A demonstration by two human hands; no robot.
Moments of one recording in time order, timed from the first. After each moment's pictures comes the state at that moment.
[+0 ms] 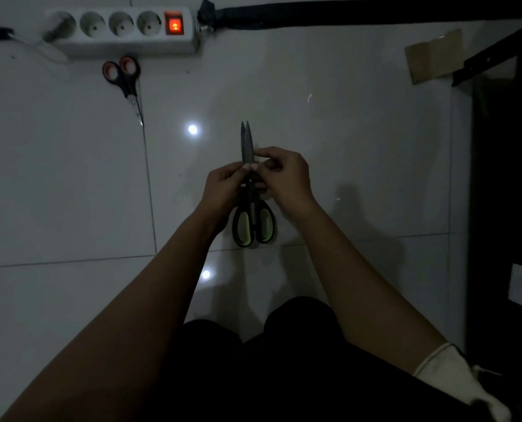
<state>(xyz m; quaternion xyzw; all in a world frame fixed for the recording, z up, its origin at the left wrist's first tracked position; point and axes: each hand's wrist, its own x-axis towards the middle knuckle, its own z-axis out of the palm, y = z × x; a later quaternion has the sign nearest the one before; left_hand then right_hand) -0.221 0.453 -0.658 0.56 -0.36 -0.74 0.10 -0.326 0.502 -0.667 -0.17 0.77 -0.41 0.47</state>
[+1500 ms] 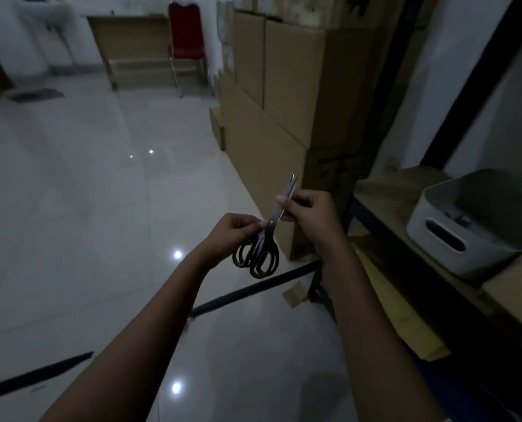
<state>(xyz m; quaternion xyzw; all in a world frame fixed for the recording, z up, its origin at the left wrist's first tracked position) -0.360 0.396 -0.172 0.17 -0.77 -0.61 0.11 -0.475 0.531 -0.140 -0.29 0.68 -0.65 0.18</state>
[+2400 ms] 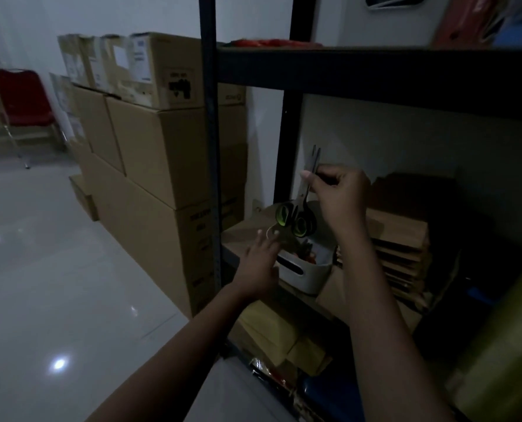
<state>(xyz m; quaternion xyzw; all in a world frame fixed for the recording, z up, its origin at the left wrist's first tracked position) -0.538 0.600 -0.134 -0.09 -0.97 -0.22 0.09 -0.567 0.739 0.000 -0.20 0.77 -0.52 -0.32</state>
